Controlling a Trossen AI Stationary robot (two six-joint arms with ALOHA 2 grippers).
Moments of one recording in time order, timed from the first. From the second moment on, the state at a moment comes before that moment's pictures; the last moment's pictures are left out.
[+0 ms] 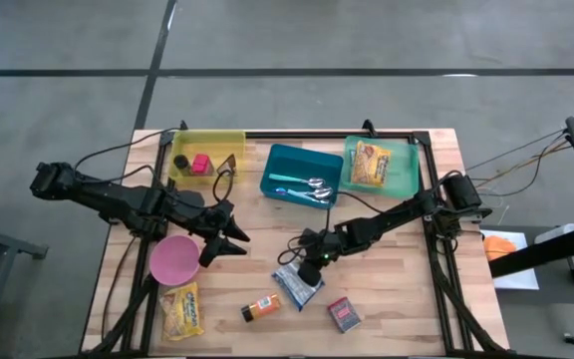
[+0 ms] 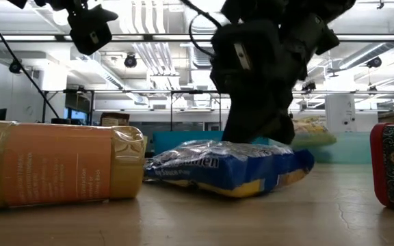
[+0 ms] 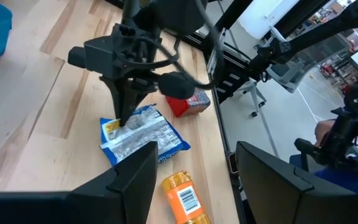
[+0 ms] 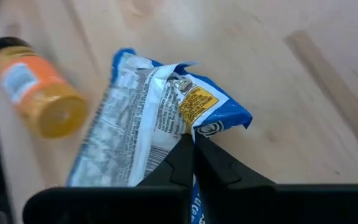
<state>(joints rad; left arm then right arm) -0.20 0.98 0.68 -0.13 0.18 -0.55 0.24 1.86 1.04 -0.09 -0.05 0.88</state>
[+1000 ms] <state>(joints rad) -0.20 0.98 0.68 -0.16 0.18 -0.53 0.25 1.62 1.16 -0.45 0.11 0.82</state>
